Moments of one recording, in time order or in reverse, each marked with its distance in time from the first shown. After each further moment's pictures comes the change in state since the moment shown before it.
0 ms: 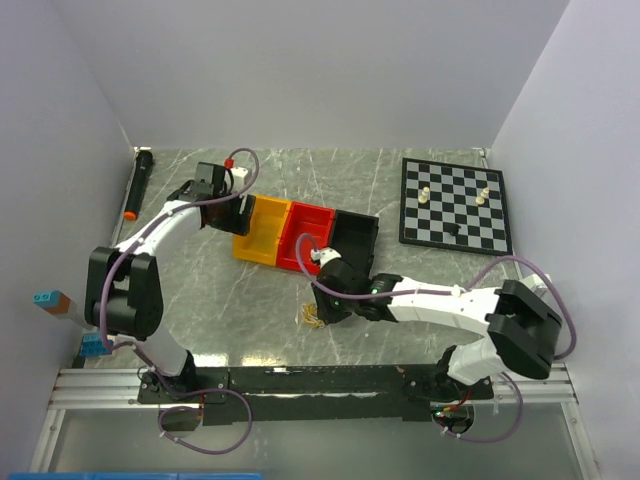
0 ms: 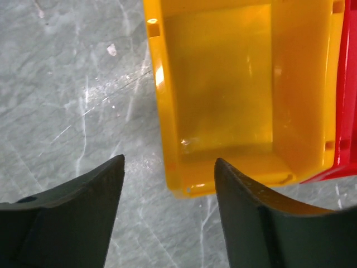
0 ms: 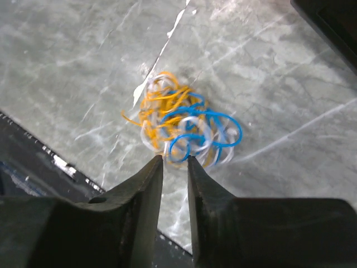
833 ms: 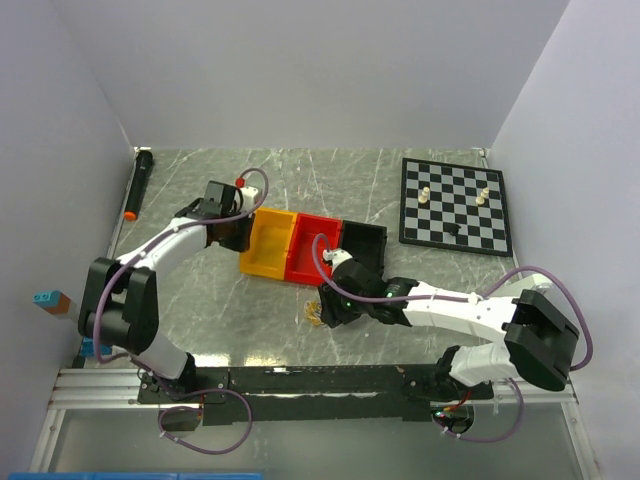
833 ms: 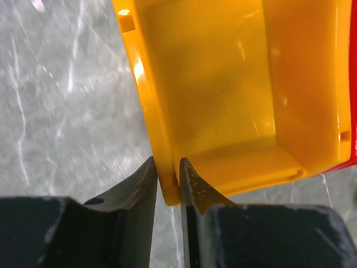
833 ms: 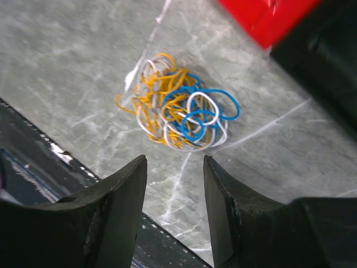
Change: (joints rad) left arm -0.078 -0.056 -0.149 0.057 0.023 -0.030; right arm -0.043 -0.105 -0.101 0.034 -0.055 -0.010
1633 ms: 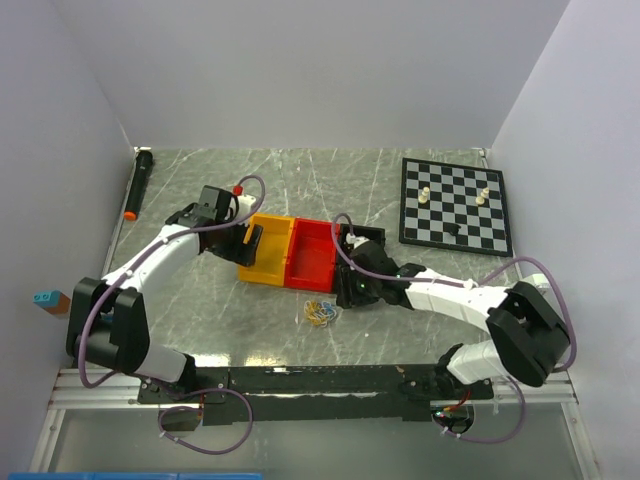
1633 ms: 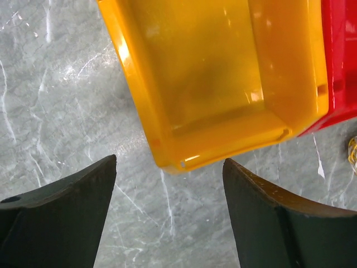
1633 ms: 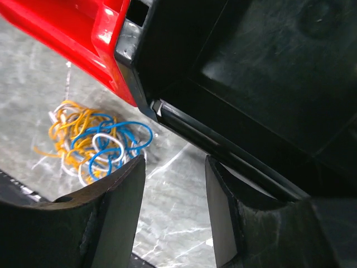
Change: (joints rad) left arm -0.012 -0.134 -0.038 -0.171 0.022 0.018; right arm -0.243 0.043 -0.033 0.035 -0.071 -0.010
